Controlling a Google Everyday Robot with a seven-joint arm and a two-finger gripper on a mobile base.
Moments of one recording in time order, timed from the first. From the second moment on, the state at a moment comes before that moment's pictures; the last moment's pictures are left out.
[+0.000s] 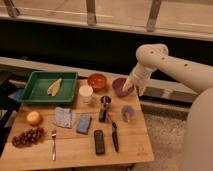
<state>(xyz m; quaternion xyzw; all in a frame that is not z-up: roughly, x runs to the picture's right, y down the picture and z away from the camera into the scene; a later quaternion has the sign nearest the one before) 0.166 0.009 0.777 -0.25 0.19 0.77 0.55</state>
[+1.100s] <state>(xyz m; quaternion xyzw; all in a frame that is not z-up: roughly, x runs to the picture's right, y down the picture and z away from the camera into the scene) 0.137 -0.006 0.769 -0.24 0.17 0.72 0.62</state>
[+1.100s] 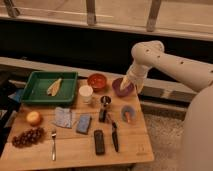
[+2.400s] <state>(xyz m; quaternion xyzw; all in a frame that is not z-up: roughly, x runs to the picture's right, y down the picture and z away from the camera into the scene) 0.075 0.071 0.764 -0.29 0.20 0.63 0.69</state>
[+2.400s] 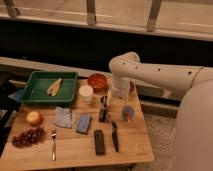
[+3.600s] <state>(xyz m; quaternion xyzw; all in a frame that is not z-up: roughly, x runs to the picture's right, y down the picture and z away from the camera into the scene) 0.029 0.103 0.781 -0.33 0.20 0.57 0.73</state>
